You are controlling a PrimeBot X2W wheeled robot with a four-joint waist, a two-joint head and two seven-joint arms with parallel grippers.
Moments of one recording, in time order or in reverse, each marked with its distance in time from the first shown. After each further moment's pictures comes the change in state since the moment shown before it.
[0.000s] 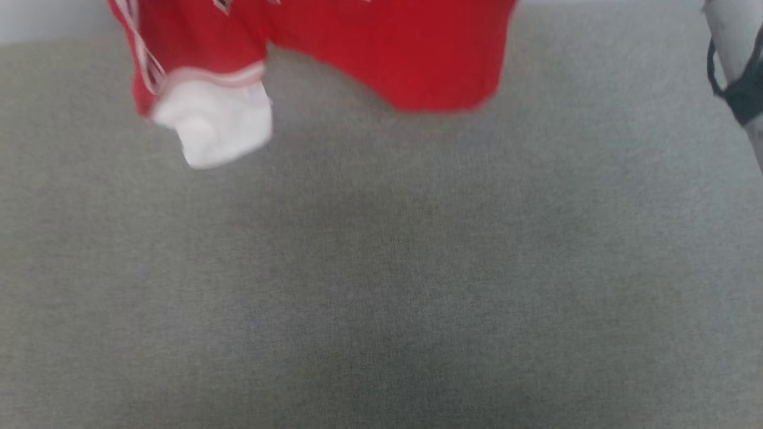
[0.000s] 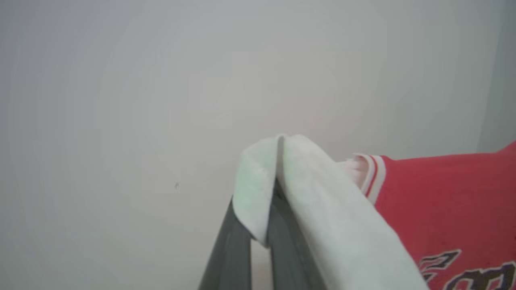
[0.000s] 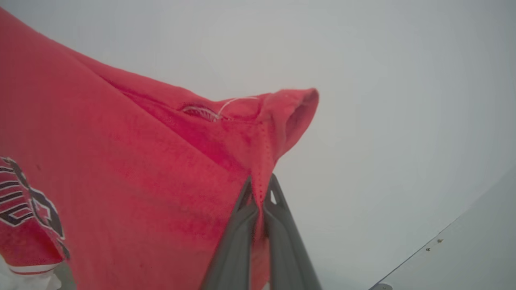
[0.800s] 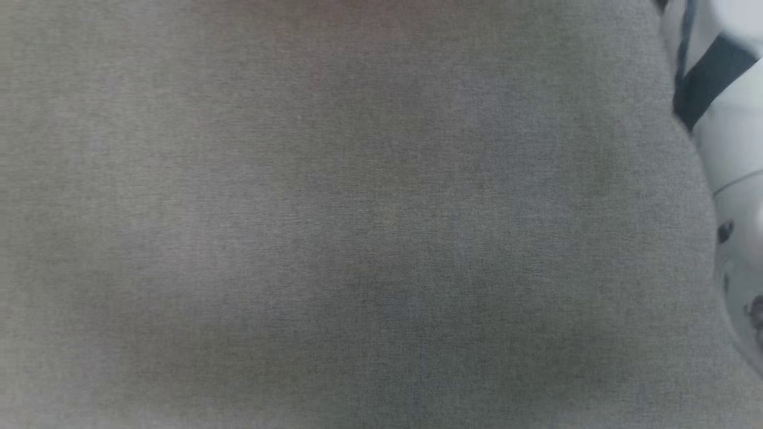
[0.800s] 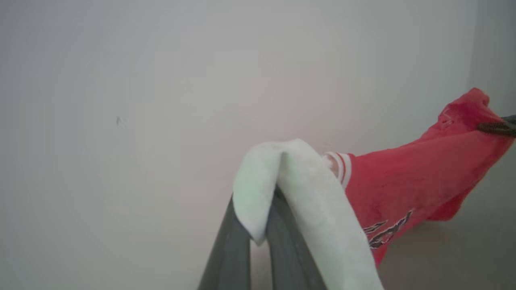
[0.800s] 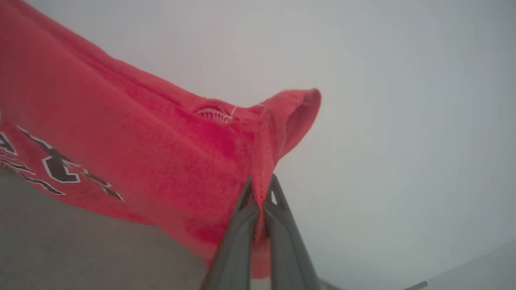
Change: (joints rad) left arm 0.090 0.043 0.045 -0.211 0.183 0.000 -0.189; right arm -0.054 0.153 -0.363 0.306 -0.601 0.000 -0.327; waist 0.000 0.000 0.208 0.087
